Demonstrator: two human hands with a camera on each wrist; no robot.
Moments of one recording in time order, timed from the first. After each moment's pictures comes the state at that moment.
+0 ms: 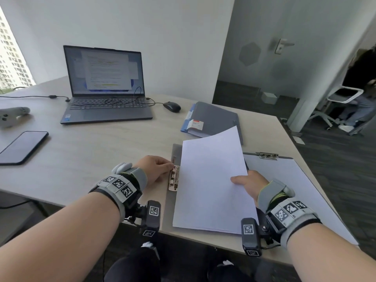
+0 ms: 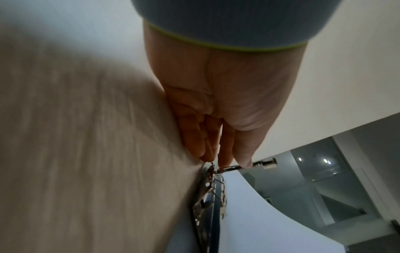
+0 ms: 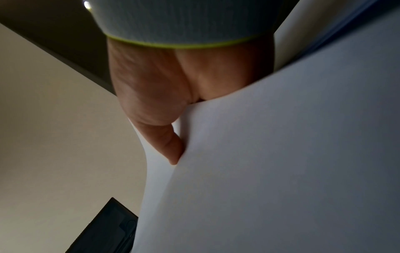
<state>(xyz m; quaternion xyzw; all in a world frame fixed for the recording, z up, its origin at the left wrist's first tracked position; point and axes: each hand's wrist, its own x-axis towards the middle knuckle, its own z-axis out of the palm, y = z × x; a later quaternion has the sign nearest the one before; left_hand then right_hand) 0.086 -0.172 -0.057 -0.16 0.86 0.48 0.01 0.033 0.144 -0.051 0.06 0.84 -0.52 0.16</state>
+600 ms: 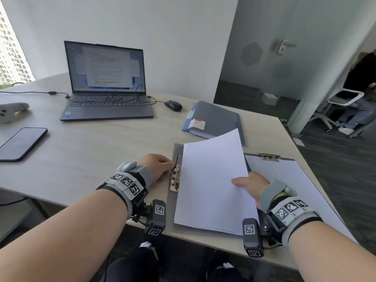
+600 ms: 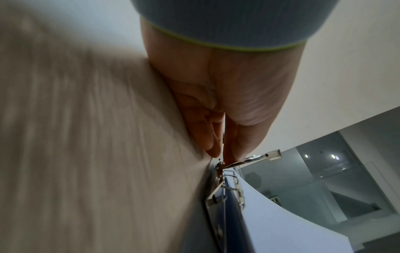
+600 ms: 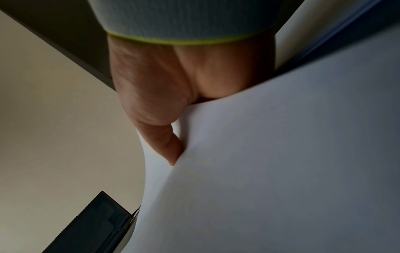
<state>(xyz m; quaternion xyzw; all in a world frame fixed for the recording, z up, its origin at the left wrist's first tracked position) 0.079 -0.166 -0.057 -0.18 0.85 0.49 -0.02 0.034 0.137 -0.046 0.09 0.84 -0.52 0.16</state>
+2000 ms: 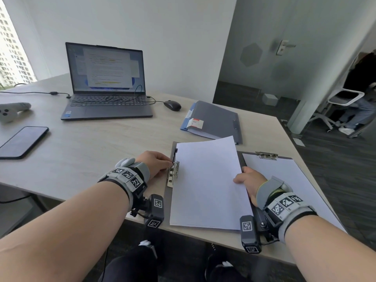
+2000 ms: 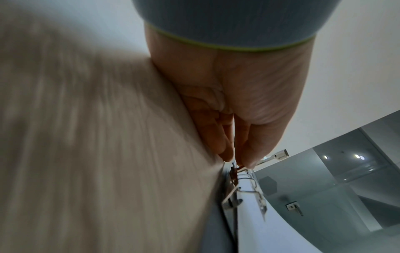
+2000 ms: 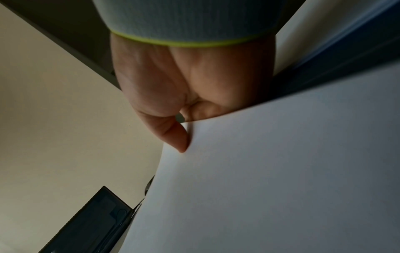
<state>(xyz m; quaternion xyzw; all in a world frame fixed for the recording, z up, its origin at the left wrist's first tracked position) 0.079 -0.165 -0.056 -0.20 0.83 0.52 -0.01 0.037 0.140 -0.043 0.10 0.81 -0.55 0.16</state>
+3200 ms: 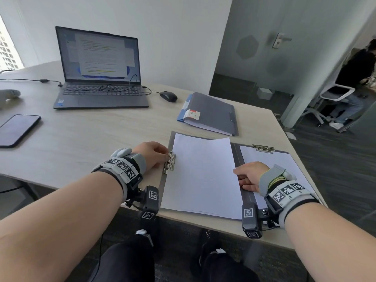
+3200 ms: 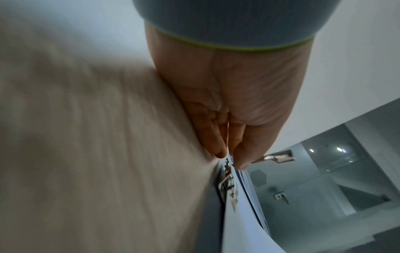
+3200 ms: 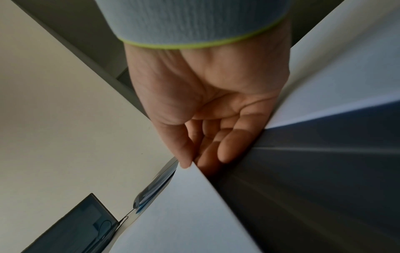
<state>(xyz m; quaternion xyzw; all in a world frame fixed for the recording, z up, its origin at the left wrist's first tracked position) 0.093 -0.165 -0.048 -0.17 0.87 0.47 0.00 0.042 0.155 -0.031 0.16 0.85 -0.47 0.19</state>
